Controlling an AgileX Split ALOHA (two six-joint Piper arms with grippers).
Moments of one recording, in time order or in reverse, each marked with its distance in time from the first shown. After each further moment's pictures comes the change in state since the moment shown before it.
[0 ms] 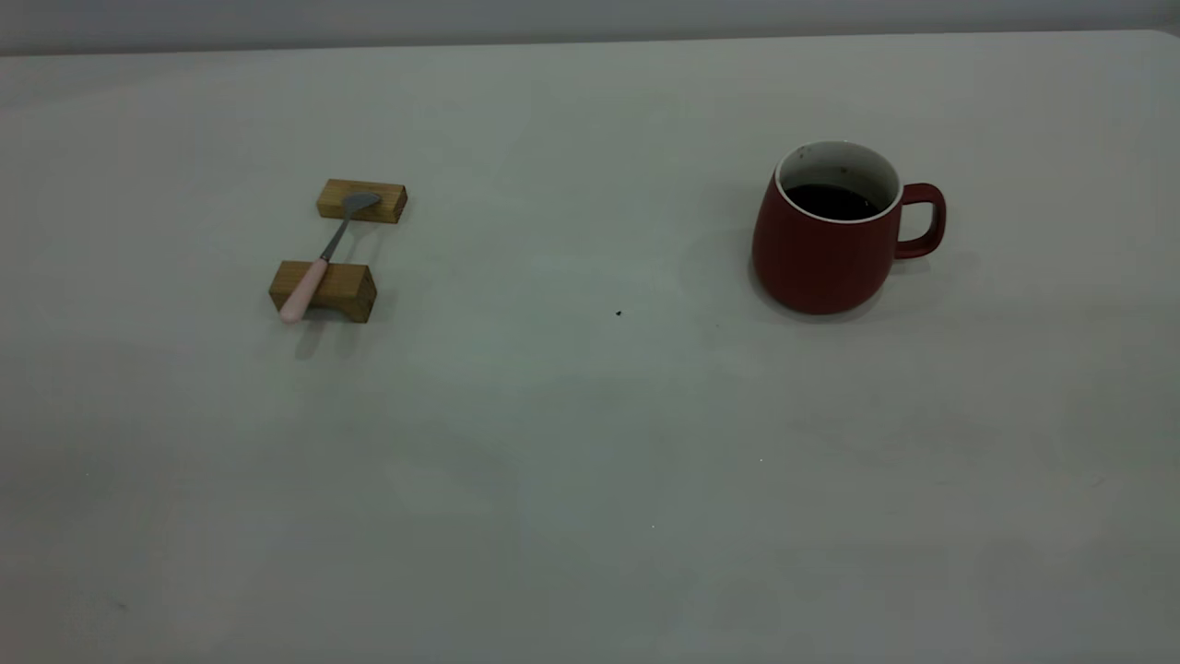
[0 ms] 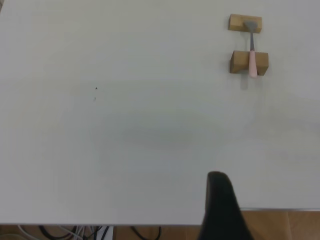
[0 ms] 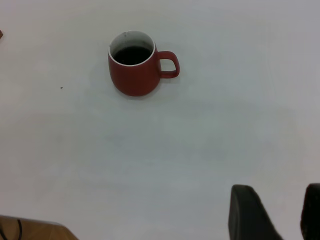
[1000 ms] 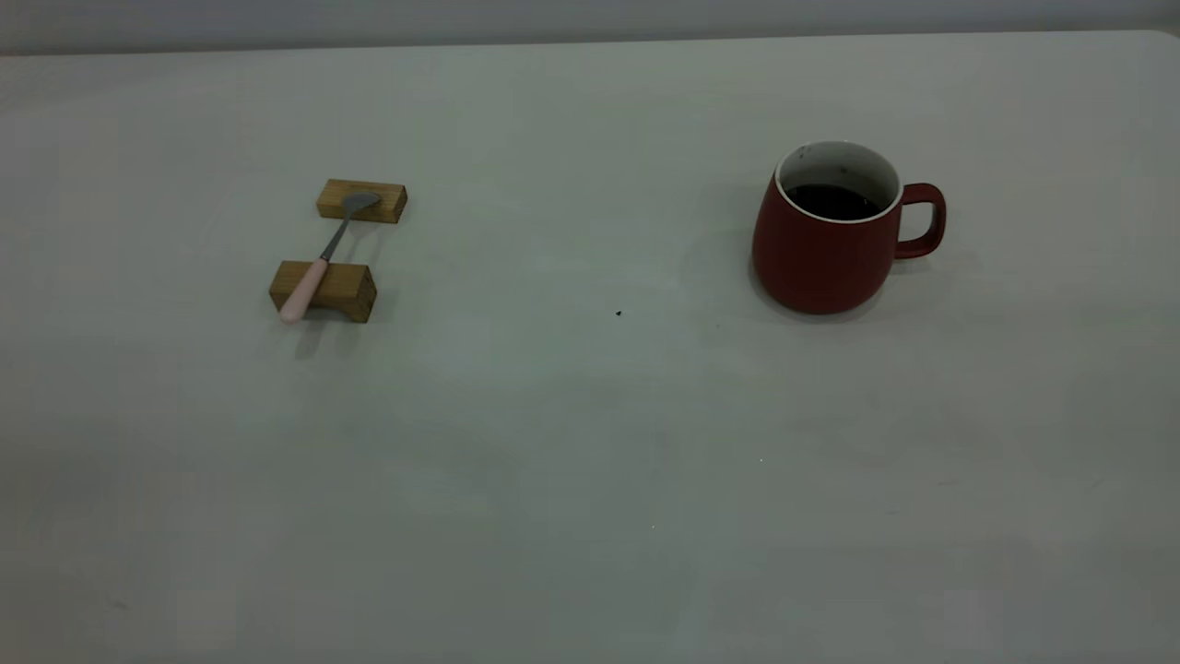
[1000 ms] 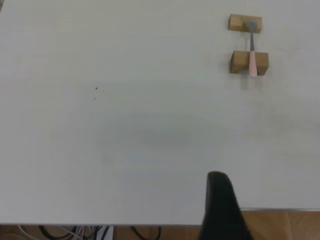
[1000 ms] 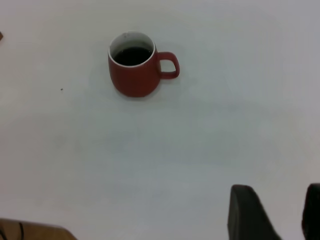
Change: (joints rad) left arm 0.000 0.000 0.000 0.000 0.000 0.000; right arm 0.000 0.002 -0.006 0.000 -0.006 0.014
